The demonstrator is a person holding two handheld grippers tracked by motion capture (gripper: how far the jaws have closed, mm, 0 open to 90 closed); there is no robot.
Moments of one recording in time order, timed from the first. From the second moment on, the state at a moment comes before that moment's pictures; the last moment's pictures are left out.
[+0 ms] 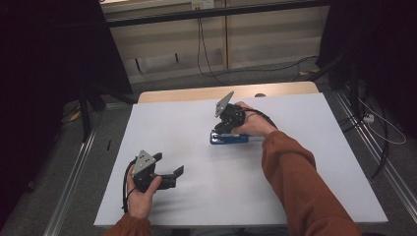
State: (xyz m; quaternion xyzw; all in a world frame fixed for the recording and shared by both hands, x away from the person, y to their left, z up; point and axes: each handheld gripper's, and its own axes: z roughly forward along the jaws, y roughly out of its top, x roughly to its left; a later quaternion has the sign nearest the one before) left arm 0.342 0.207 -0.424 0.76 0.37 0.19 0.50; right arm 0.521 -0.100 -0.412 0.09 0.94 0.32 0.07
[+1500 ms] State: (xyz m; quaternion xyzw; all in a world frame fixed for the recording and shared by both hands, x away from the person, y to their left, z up) left arm 0.342 0.206 -0.425 0.76 0.37 0.19 0.50; right arm 0.519 -0.111 -0.412 0.19 0.91 0.35 0.09
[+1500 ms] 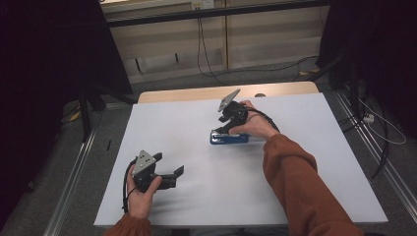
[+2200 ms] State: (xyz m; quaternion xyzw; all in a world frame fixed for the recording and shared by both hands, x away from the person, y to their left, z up) left arm 0.343 0.206 -0.425 0.76 0.38 0.19 0.50; right arm 0.494 -0.142 -0.411 0.30 0.86 0.38 0.12
